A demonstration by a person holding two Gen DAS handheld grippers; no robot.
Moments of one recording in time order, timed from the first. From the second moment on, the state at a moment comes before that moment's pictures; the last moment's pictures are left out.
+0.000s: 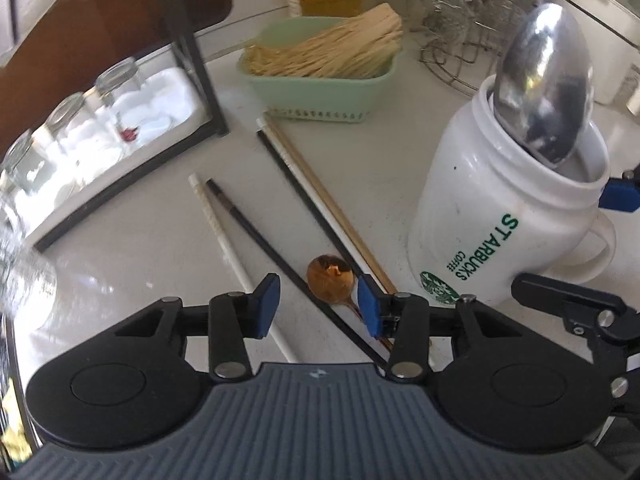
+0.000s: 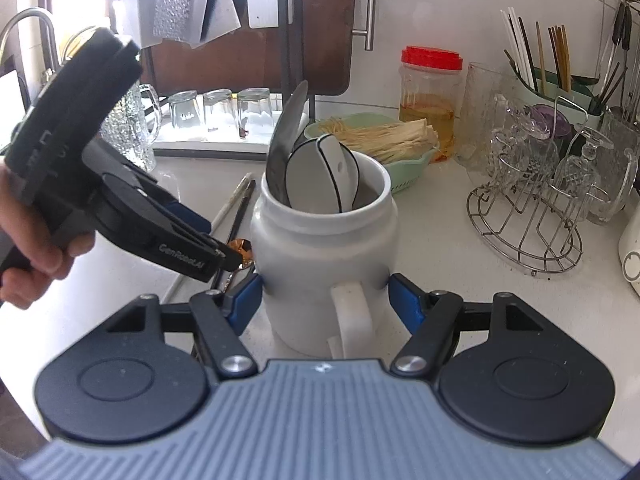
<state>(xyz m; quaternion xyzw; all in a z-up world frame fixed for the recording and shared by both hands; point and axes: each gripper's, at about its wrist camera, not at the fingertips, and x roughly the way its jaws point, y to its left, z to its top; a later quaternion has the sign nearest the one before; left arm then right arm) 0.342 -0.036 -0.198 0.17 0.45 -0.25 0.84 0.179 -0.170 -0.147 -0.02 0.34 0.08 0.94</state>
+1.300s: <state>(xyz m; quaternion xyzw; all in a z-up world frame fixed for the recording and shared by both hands) 0.318 -0.017 -0.170 0.12 0.45 -0.24 0.85 0.207 -0.162 -0.153 -0.04 0.35 0.08 0.93</state>
